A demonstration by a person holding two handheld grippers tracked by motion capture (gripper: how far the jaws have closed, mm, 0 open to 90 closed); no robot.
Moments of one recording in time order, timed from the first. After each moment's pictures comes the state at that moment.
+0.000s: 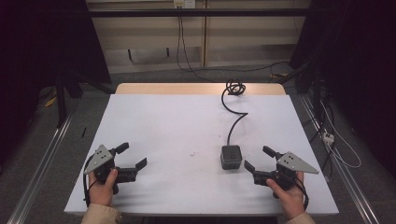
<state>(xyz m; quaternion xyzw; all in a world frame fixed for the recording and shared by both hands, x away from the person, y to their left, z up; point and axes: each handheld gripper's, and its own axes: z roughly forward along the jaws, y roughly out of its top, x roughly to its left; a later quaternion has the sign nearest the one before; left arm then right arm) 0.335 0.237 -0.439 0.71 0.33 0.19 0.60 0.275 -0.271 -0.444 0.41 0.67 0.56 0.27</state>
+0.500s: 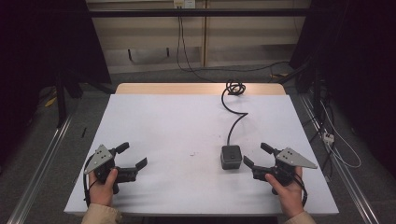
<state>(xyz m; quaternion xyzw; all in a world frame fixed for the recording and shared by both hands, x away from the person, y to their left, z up) 0.335 0.236 -0.438 0.71 0.33 0.19 0.60 0.285 -0.269 -0.438 0.42 0.67 0.56 0.27</state>
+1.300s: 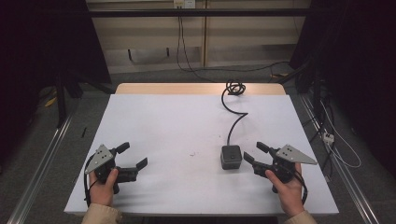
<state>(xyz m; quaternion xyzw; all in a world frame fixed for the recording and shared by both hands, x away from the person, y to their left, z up) 0.335 0.235 -0.439 0.71 0.33 0.19 0.60 0.290 -0.270 -0.433 0.42 0.67 0.56 0.25</state>
